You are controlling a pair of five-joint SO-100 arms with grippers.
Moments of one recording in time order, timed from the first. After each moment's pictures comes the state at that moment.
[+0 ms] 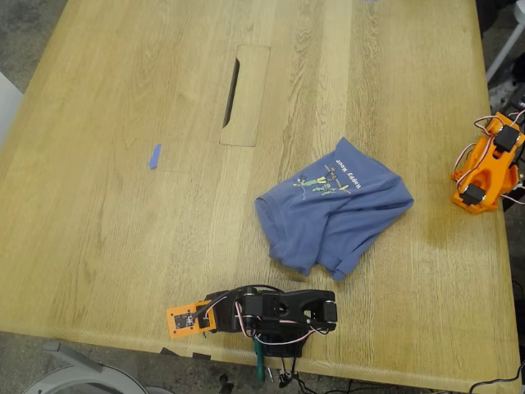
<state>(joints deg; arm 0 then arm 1) -90.4 200.7 176.5 64.6 -105.7 116.5 194.9 183.5 51.4 -86.9</state>
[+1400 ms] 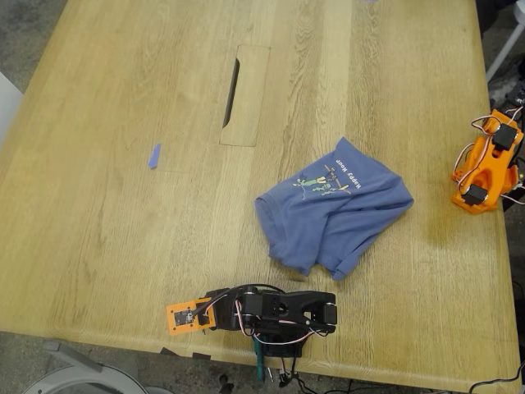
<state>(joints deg) -89.2 200.7 176.5 65.0 -106.8 112.4 194.9 183.5 48.7 -86.9</state>
